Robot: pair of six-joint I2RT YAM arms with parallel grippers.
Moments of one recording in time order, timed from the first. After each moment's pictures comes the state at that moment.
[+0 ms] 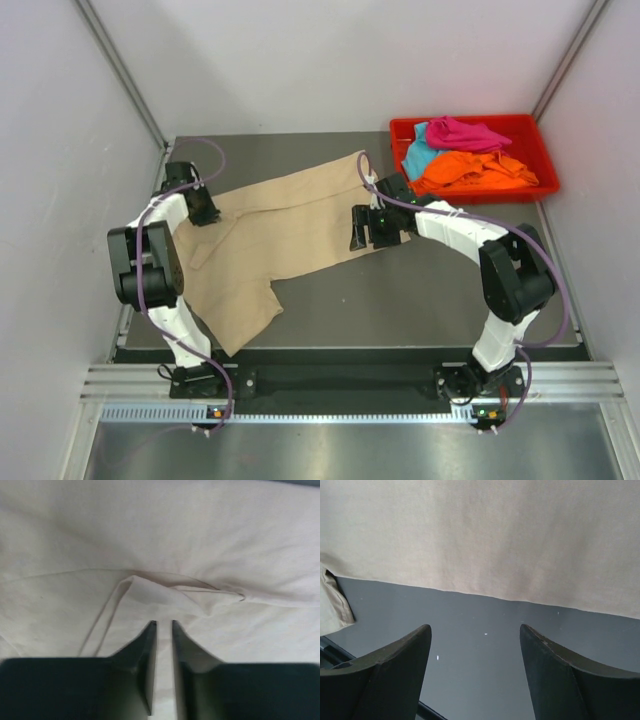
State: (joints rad) left arm 0.18 1.86 1.26 -0.36 0.14 -0.29; right arm 0.53 1.76 1.22 -0.46 -0.25 0.37
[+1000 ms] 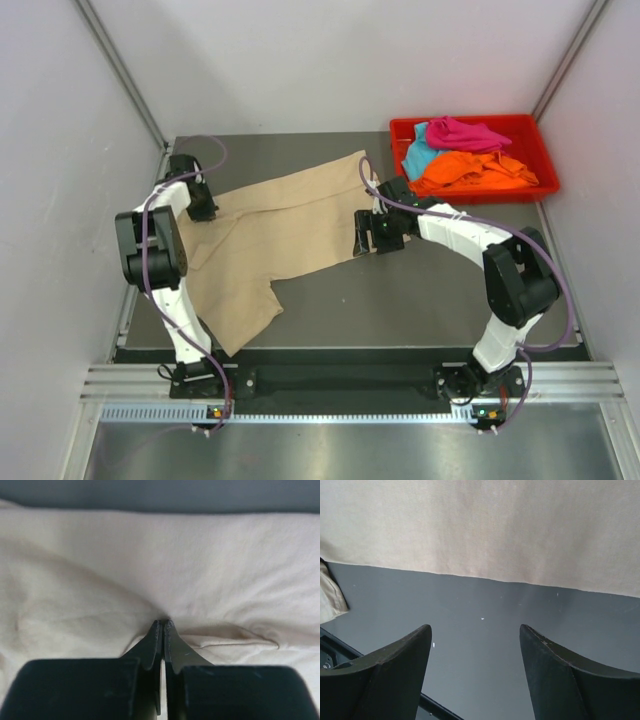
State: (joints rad) left arm 0.18 2.03 1.45 -0.46 0.05 -0.24; right arm 0.53 1.73 1.19 -0.50 -0.26 0.36
